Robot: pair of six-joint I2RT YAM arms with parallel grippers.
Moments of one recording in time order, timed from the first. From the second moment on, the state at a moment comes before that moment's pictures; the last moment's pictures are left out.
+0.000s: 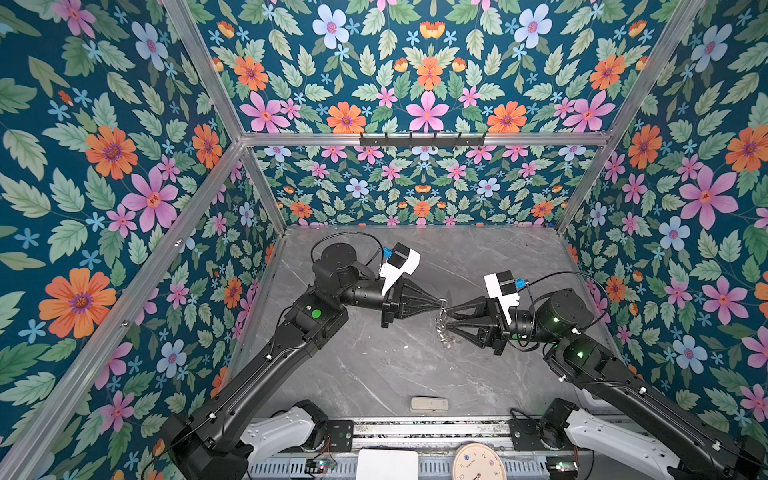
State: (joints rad) left arm -0.68 1.10 1.16 -0.06 1.13 -0.23; right arm 0.75 0.84 0.82 0.18 -0.76 0.36
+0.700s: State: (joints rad) left arm -0.68 1.10 1.16 -0.06 1.14 -0.26; right arm 0.75 0.88 0.86 0.15 -0.76 0.34
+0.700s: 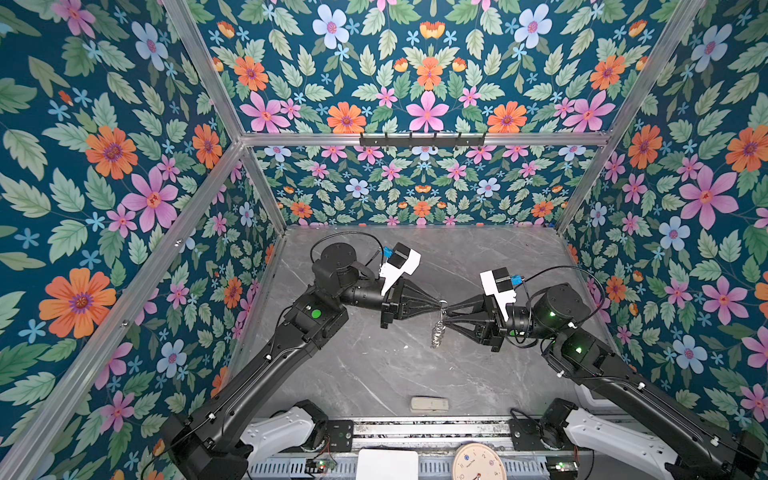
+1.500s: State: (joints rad) left arm -0.68 1.09 1.20 -0.16 1.10 -0.19; right arm 0.75 0.86 0.87 0.09 -0.72 0.32
